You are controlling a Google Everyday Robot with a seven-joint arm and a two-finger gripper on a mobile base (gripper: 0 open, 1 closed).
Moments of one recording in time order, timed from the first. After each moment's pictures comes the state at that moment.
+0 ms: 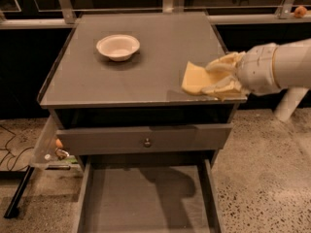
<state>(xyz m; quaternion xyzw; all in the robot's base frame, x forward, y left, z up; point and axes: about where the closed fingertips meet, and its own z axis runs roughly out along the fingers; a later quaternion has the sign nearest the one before) 0.539 -0.157 0.917 -0.61 0.64 0.03 0.47</state>
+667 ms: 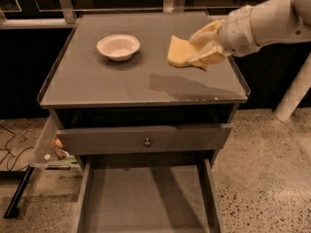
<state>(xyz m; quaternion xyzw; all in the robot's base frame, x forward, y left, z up) 0.612 -0.127 0.954 -0.63 0.62 0.07 0.47</state>
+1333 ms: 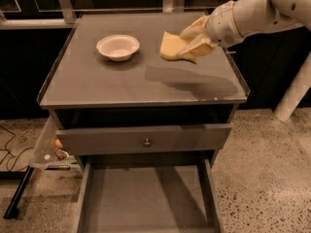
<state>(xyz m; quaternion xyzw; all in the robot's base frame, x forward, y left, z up) 0.661 -0.110 0.946 -0.63 0.62 0.10 0.45</state>
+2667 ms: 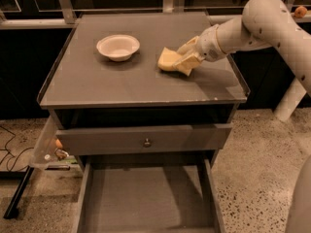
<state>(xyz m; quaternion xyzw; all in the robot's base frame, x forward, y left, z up) 0.722 -0.111 0.865 -0.56 0.70 0.14 0.43</state>
